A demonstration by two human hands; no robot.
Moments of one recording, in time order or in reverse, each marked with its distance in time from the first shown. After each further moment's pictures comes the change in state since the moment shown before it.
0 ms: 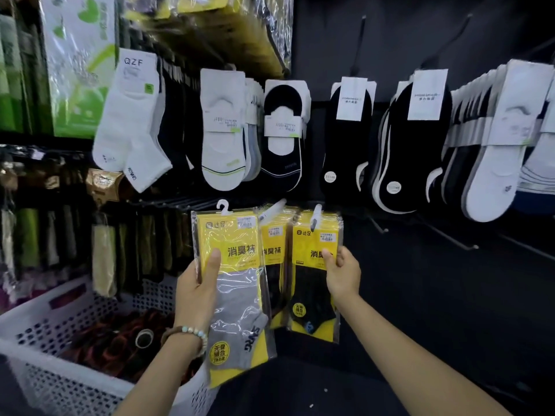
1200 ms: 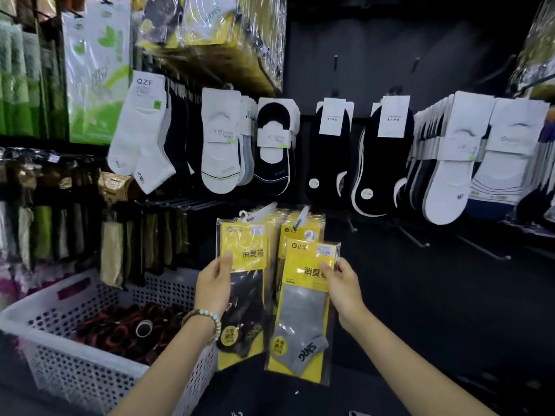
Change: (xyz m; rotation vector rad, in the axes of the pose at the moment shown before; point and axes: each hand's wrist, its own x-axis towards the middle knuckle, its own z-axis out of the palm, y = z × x) left_hand -0.030 0.032 0.019 0.015 -0.102 -0.183; right_hand -0.069 -0.060 -0.063 0.194 -0.160 0.204
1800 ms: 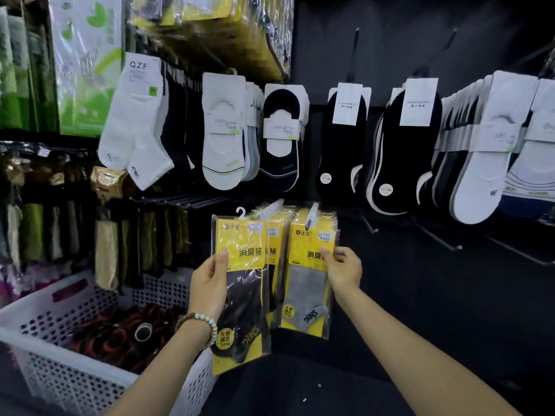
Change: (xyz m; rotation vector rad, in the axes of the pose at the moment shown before) left_hand 0.028 -0.020 -0.005 0.023 0.044 0.039; right_hand 0.088 0.038 0.028 -0.259 0.259 -0.092
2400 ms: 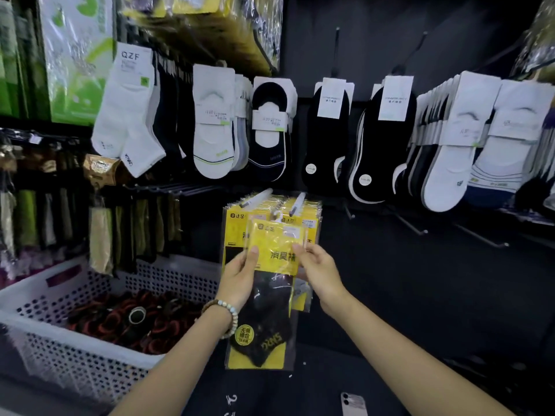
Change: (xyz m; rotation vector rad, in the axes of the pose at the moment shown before) left_hand -0.035 0.006 0.043 -0.097 -0.303 -0.090; right_hand -0.079 -0.036 -0.038 0.241 -0.458 0.066
